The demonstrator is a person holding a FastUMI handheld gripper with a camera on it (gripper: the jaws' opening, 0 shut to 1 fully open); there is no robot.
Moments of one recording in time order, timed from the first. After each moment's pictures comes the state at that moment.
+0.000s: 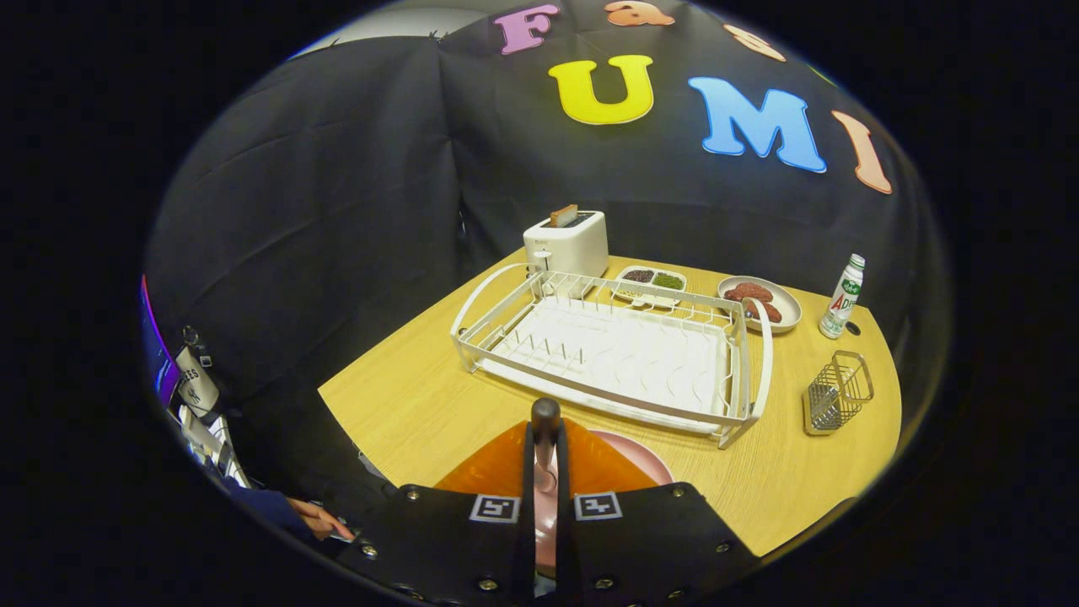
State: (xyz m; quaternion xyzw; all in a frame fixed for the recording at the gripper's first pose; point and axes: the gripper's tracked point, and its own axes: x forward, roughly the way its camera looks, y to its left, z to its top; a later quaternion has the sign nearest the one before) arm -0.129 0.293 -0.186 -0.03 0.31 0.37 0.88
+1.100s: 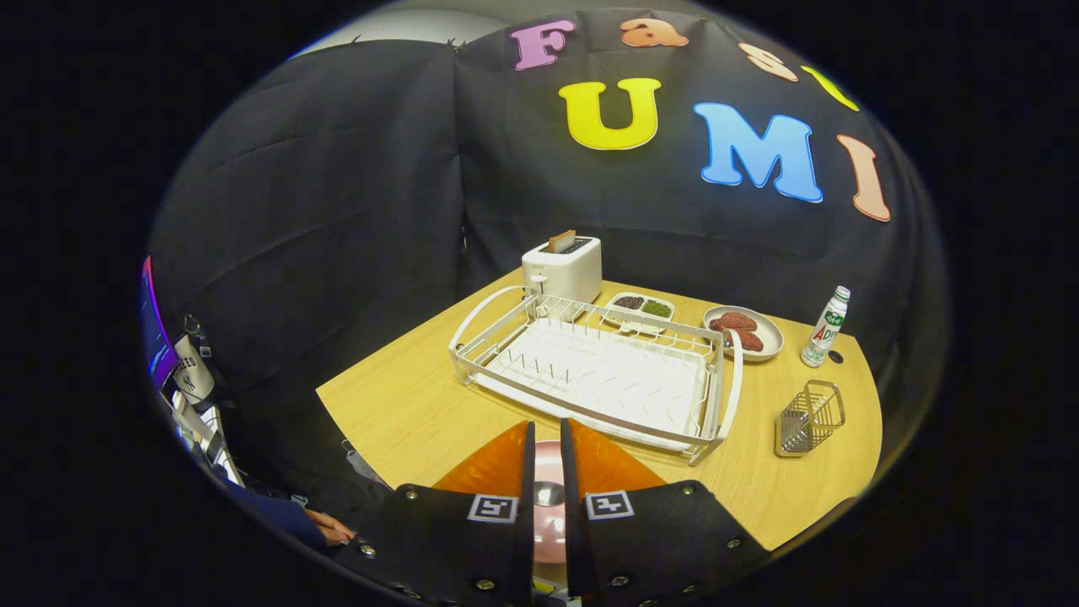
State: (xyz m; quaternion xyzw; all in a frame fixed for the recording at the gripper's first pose) arm -0.128 0.272 -0.164 -0.04 0.27 0.36 0.89
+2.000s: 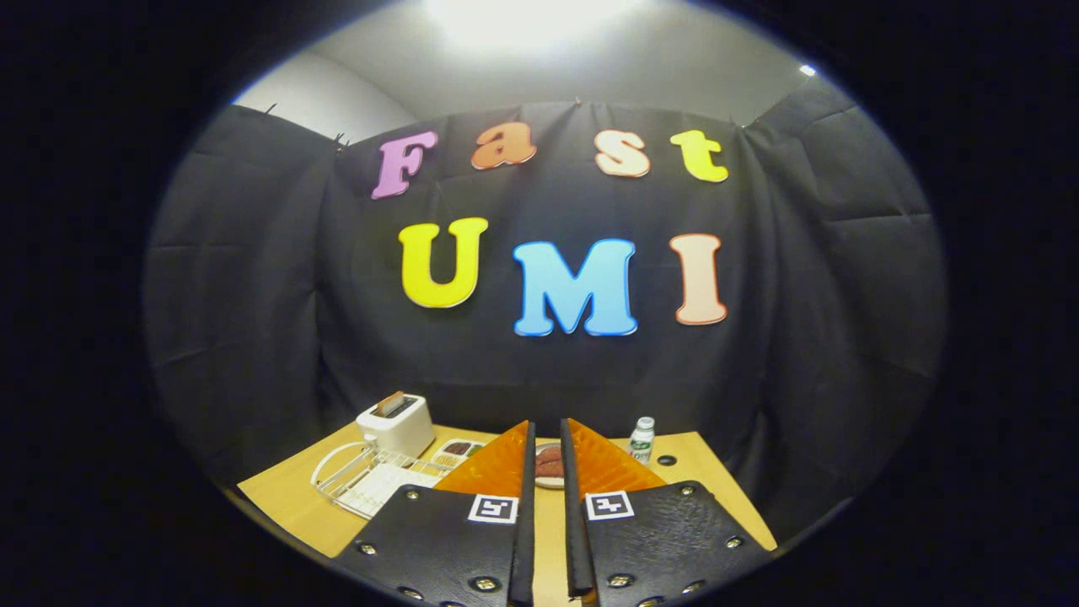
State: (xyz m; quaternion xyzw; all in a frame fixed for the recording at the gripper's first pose) arm 0.001 0.051 0.049 0.03 0.05 0.11 0.99
